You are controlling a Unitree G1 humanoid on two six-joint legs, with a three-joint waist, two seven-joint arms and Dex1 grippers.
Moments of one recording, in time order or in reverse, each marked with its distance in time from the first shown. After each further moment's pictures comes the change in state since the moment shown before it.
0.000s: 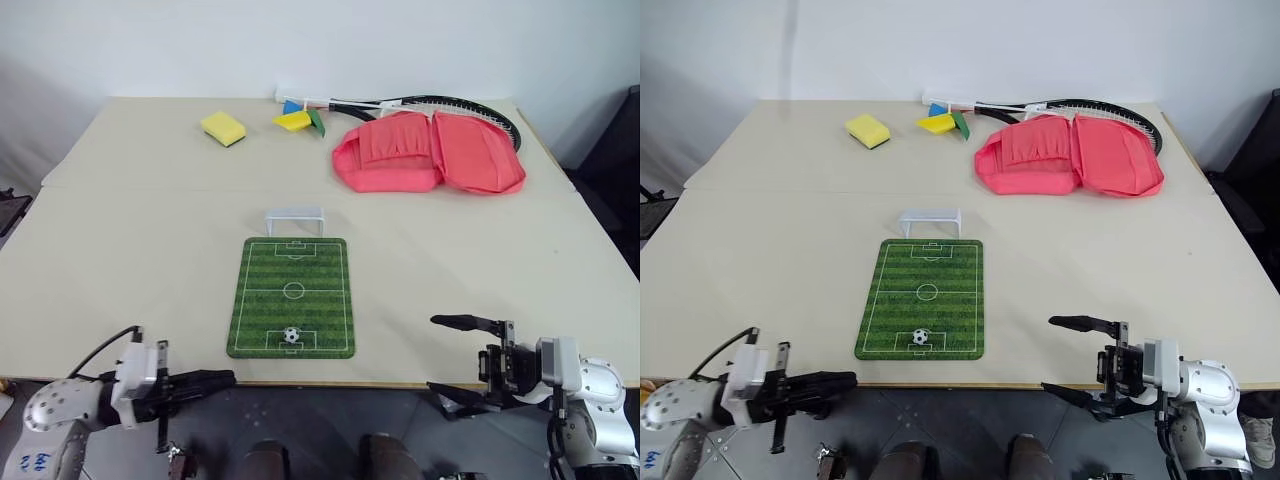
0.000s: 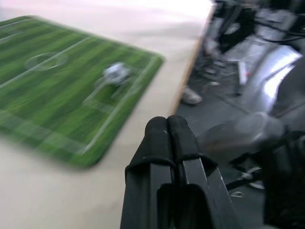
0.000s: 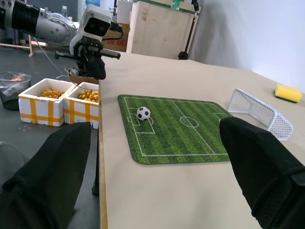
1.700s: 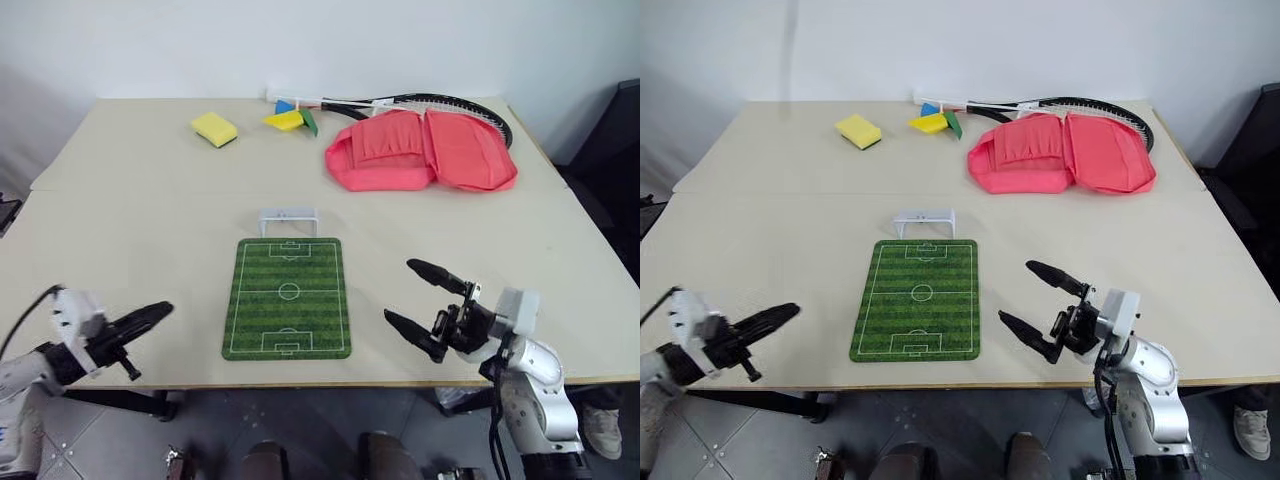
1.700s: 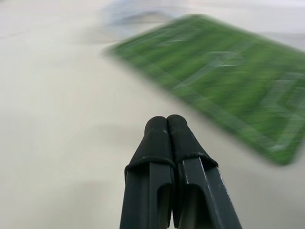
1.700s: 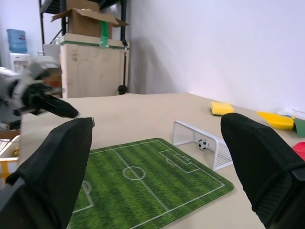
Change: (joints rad) left arm -0.049 0.026 0.361 0.142 0.026 0.147 0.419; right arm -0.111 0.204 0.085 -0.134 -0.070 0.164 -0.459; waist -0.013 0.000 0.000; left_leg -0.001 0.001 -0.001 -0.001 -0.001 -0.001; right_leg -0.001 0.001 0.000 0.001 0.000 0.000
